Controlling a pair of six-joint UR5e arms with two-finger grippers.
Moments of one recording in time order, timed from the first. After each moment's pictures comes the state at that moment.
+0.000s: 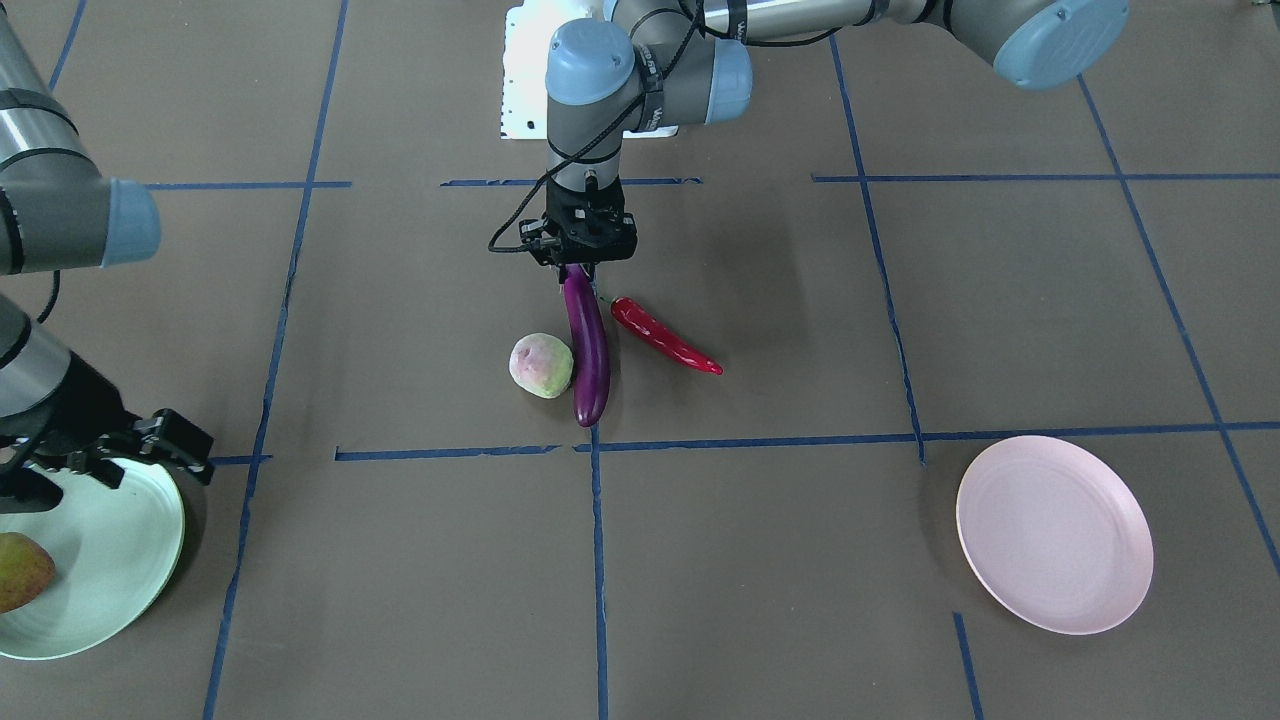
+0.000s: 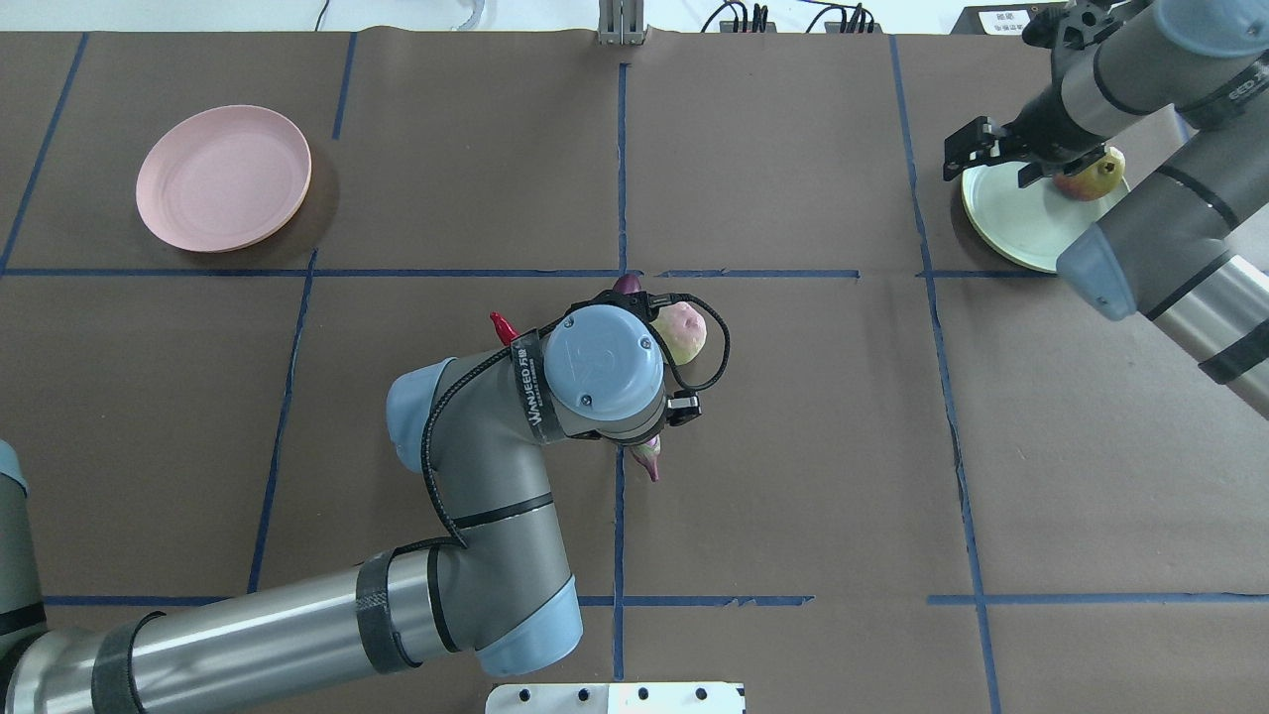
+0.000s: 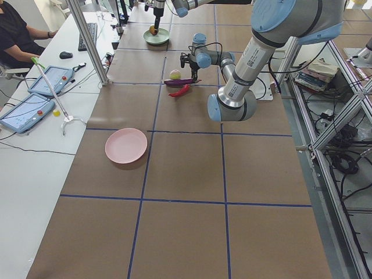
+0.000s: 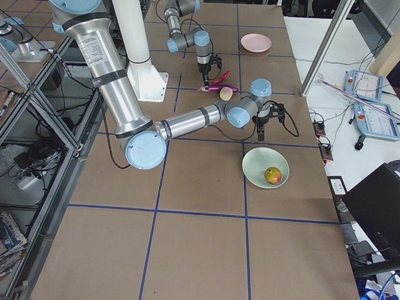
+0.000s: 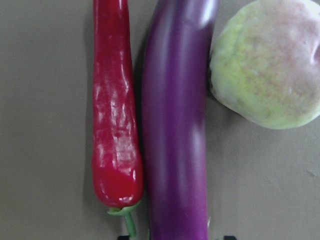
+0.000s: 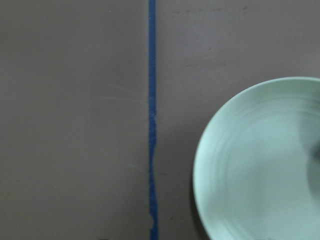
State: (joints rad) left arm -0.40 -2.41 -1.54 -1.68 -1.73 -1.51; right arm 1.02 -1.15 1.50 -1.16 2.15 0.94
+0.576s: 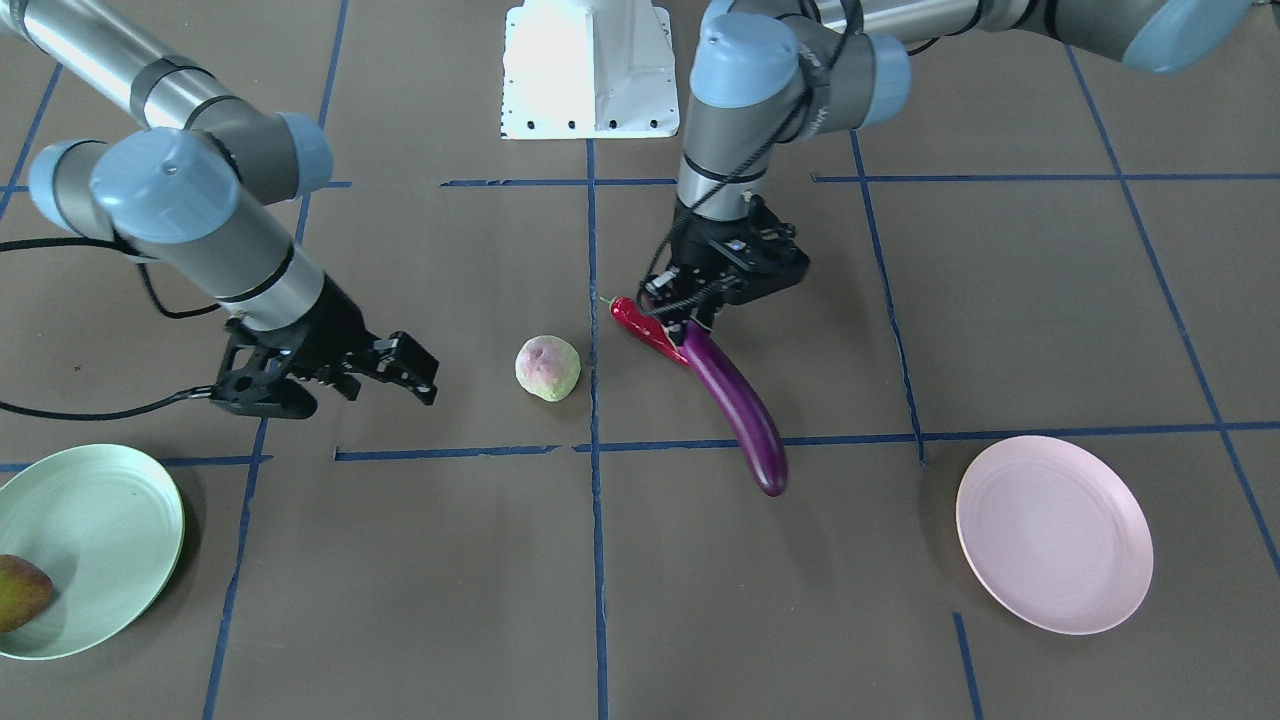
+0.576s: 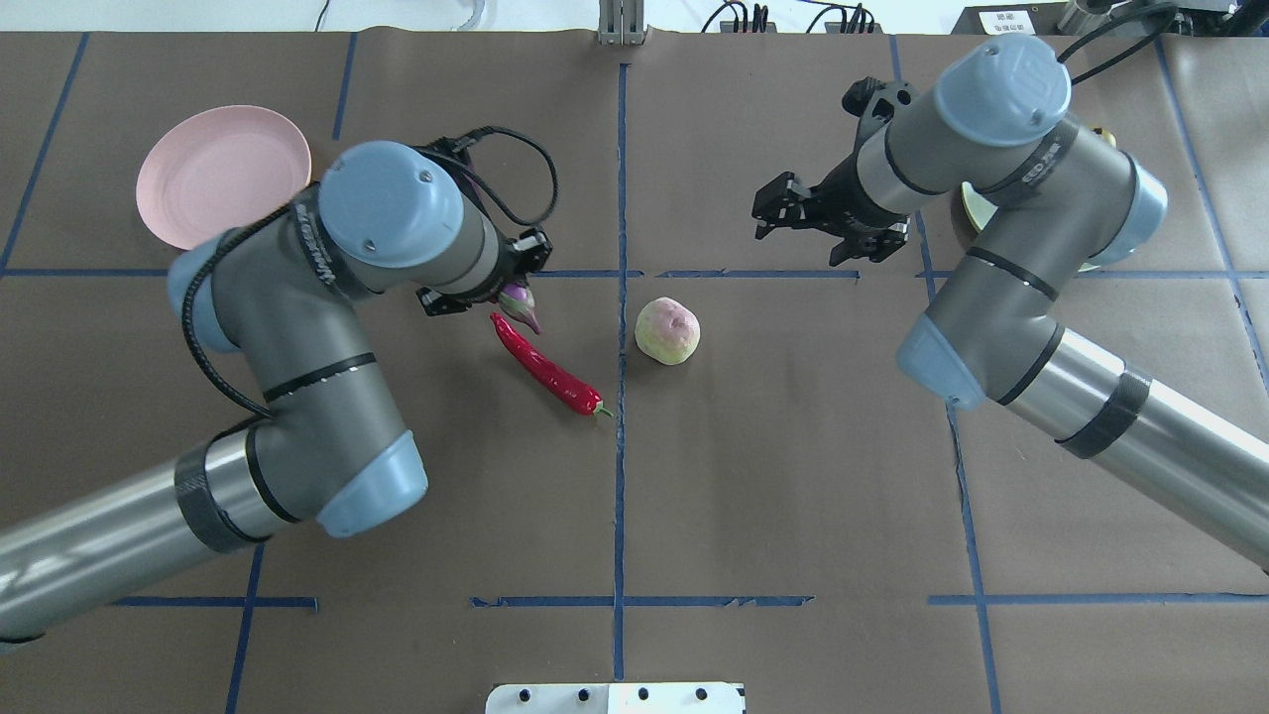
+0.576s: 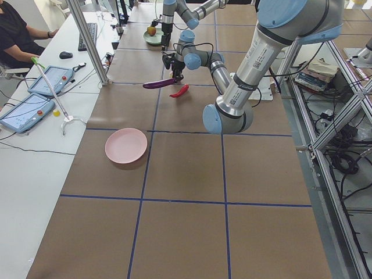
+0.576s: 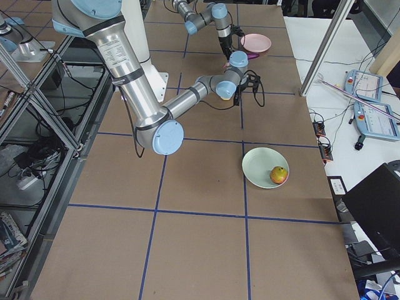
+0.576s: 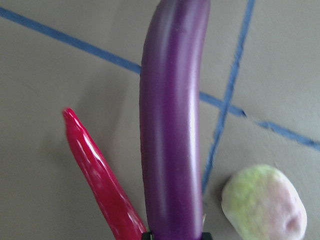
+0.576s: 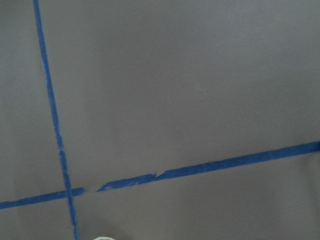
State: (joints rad) left arm -0.66 -2.21 -1.70 -1.67 -1.73 -1.67; right arm 0.77 -1.02 1.58 -1.16 2.07 1.40
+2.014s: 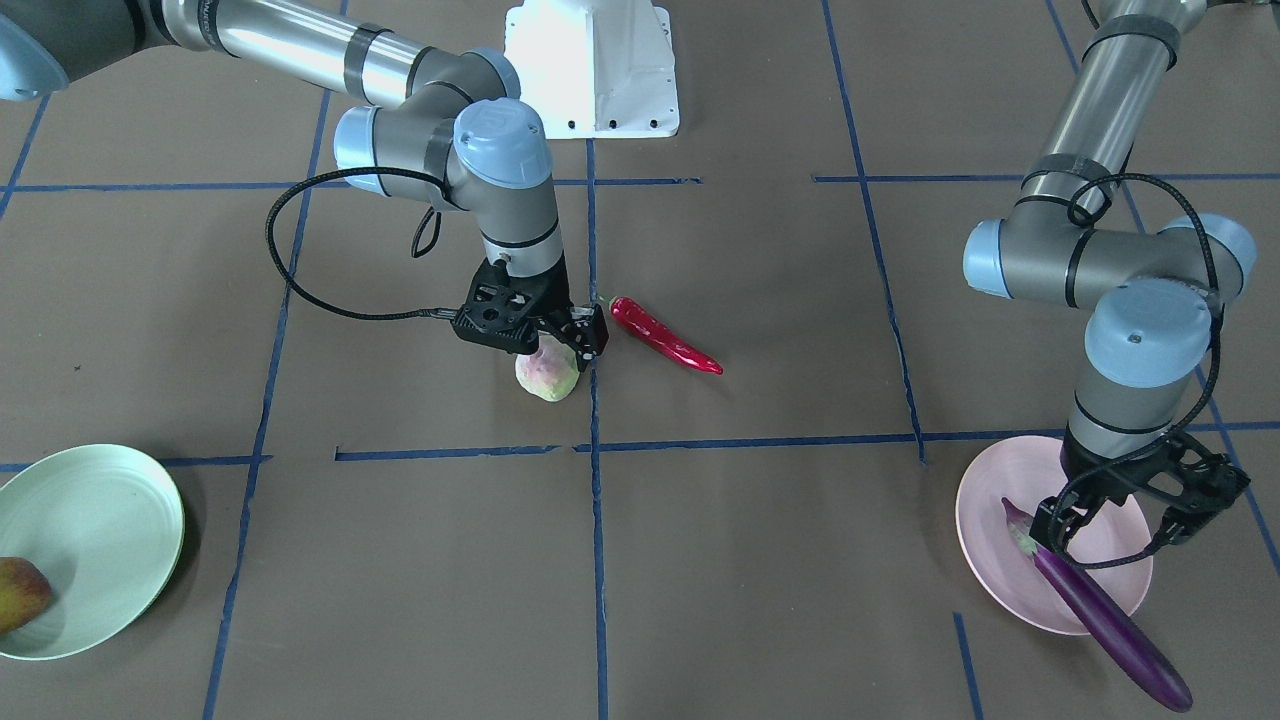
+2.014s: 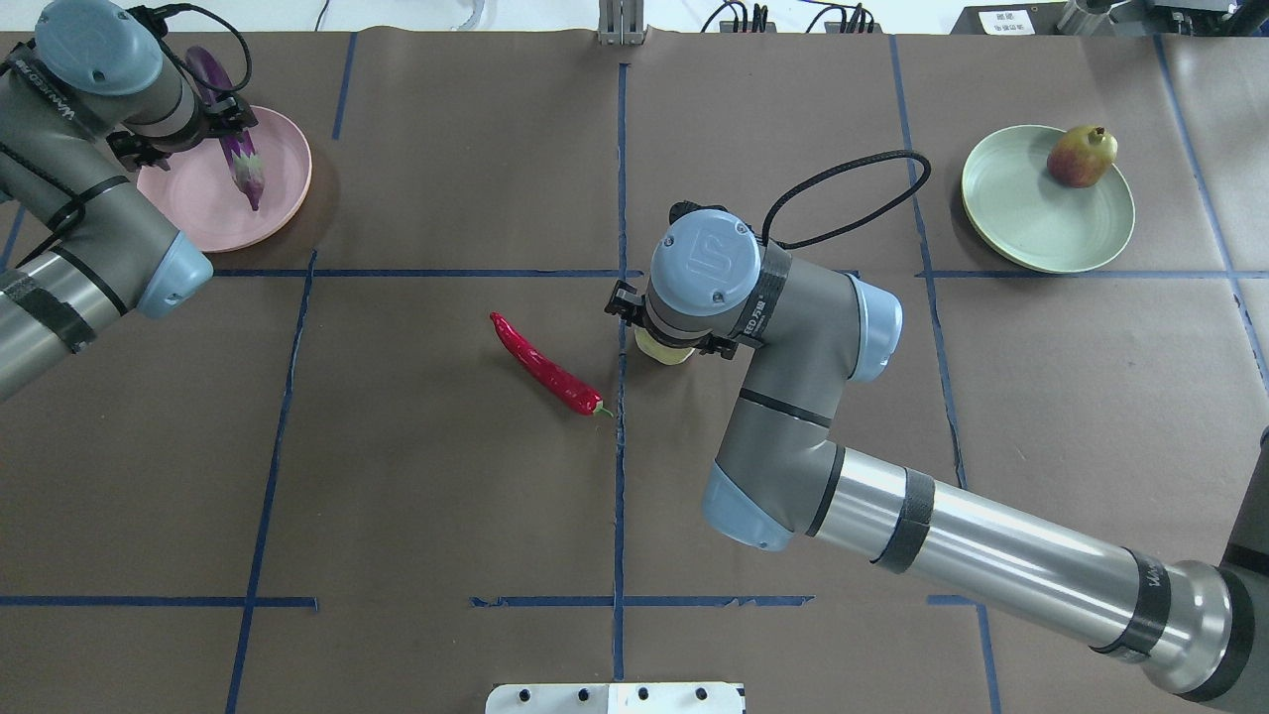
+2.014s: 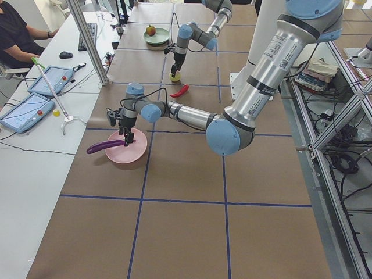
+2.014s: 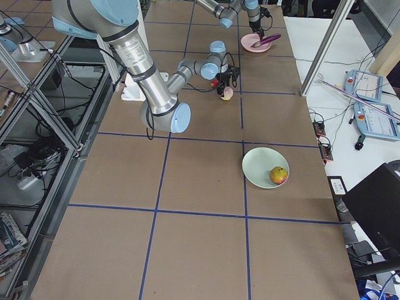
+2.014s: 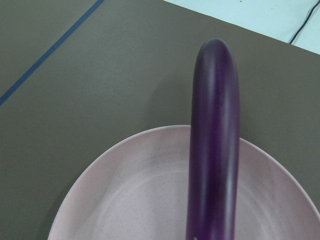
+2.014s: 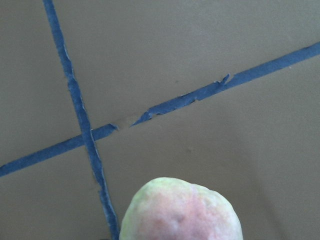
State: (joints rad) left arm -1.00 -2.10 -1.23 -1.94 -1.74 -1.30; right arm 0.51 -0.82 1.45 -1.39 1.72 1.59
